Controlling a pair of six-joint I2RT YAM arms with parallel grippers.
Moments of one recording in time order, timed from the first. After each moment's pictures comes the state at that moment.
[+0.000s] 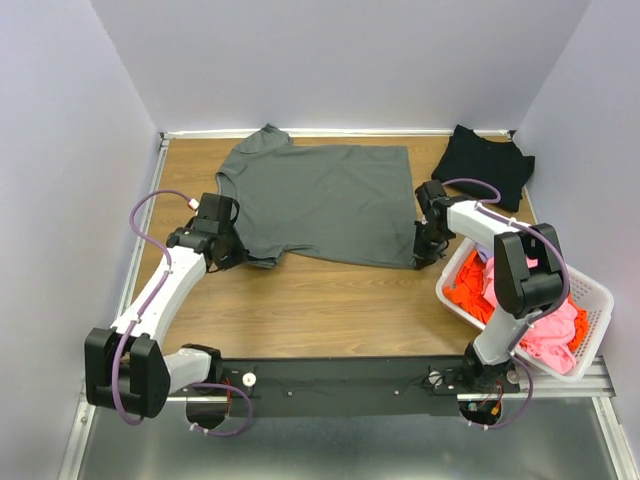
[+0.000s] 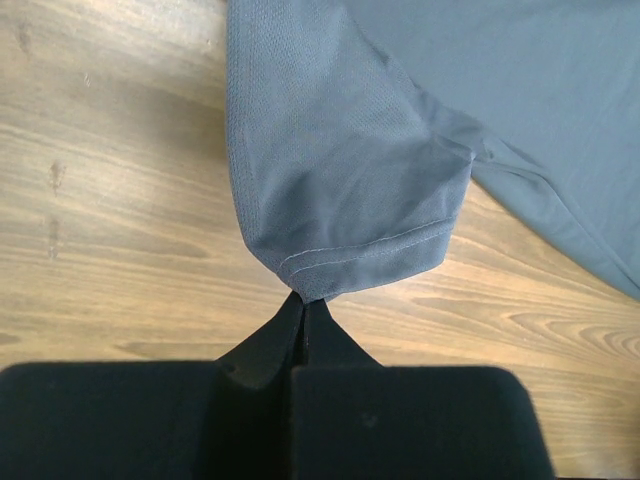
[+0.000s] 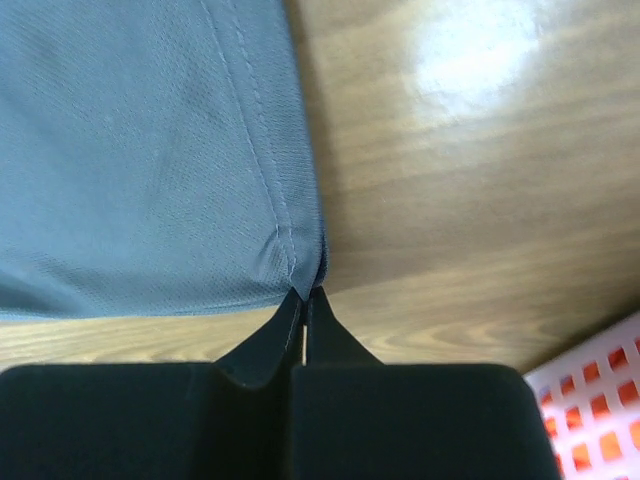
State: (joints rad) left arm -0.21 1.19 0.87 -0.70 -0.03 -0.66; right arm 0.25 1.76 1.10 -0.73 0.01 0.45
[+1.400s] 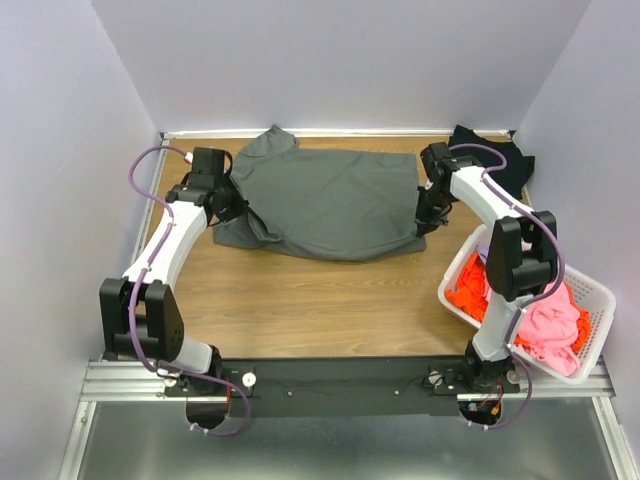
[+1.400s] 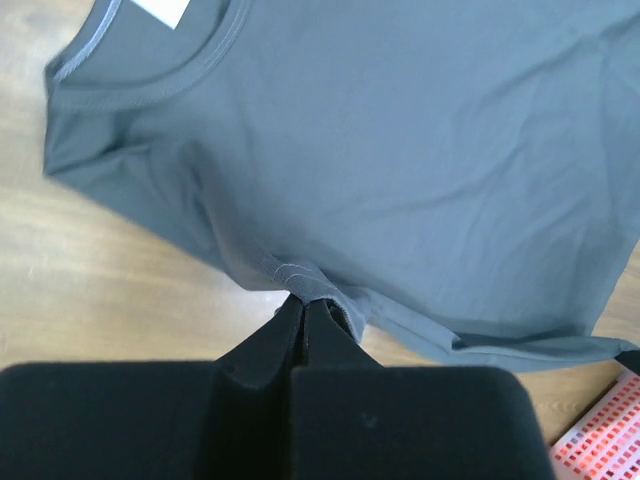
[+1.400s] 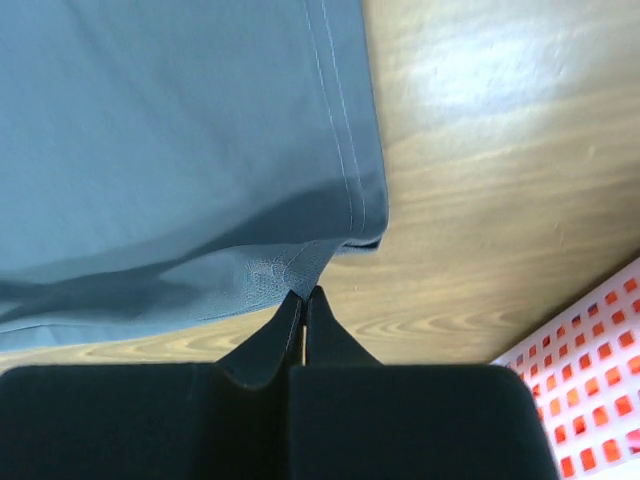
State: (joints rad) left arm -0.12 1.44 1.19 -0.60 0.05 -0.64; right arm 0.21 1.88 1.49 -0.98 0.00 0.43
